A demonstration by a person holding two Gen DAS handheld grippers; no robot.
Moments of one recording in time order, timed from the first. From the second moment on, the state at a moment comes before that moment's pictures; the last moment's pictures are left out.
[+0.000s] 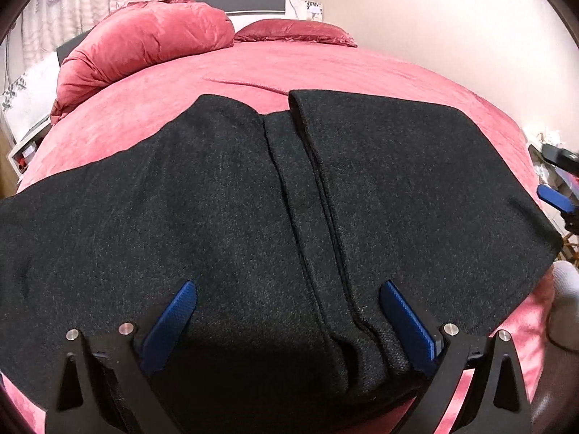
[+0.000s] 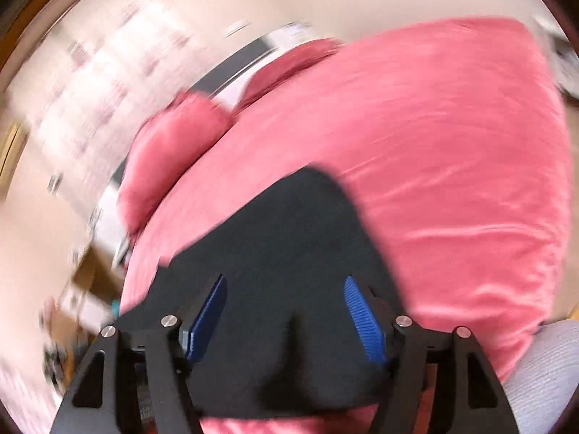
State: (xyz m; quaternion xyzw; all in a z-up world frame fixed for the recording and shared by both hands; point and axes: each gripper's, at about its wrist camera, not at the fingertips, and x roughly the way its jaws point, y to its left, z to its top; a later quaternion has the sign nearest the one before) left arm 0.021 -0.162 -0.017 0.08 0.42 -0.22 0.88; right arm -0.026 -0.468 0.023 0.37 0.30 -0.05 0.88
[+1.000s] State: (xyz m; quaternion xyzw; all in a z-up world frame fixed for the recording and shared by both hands) left arm 0.025 -0.142 -0.023 0.07 0.42 -0.23 0.88; right arm 0.033 -0.523 -0.049 0.45 0.41 0.07 0.79
